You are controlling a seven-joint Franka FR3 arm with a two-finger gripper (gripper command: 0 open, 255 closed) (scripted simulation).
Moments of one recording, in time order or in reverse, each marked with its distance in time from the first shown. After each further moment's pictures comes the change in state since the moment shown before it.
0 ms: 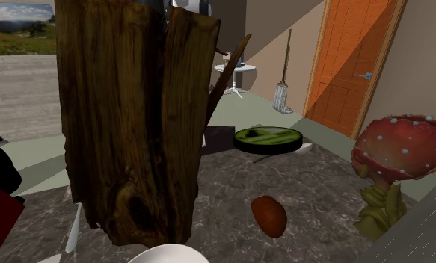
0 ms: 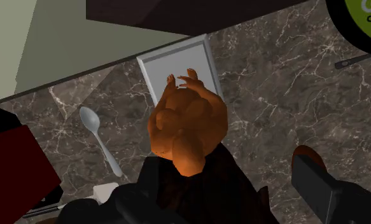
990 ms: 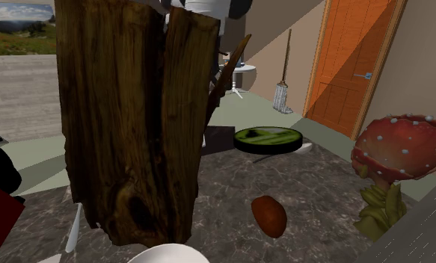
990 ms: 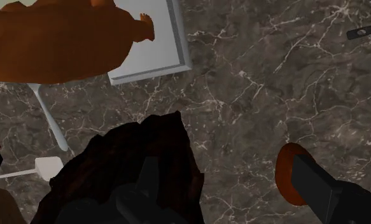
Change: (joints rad) arm 0.060 0.305 0.289 -0.001 -0.012 0.287 0.215
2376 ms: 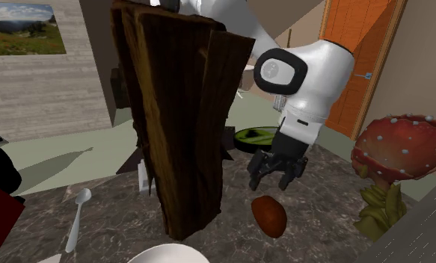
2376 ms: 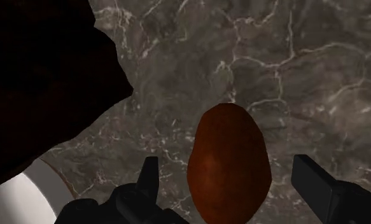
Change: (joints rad) arm 0.131 0.833 0.249 0.399 -0.555 0.131 0.537
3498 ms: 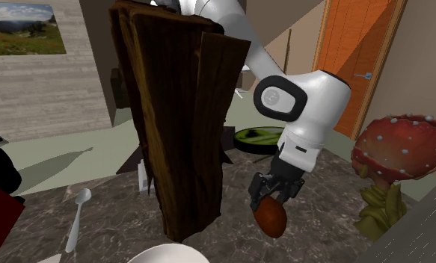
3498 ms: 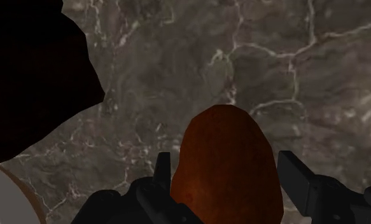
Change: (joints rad) arm 0.032 0.114 -0.040 0.017 -0.091 0.059 0.057
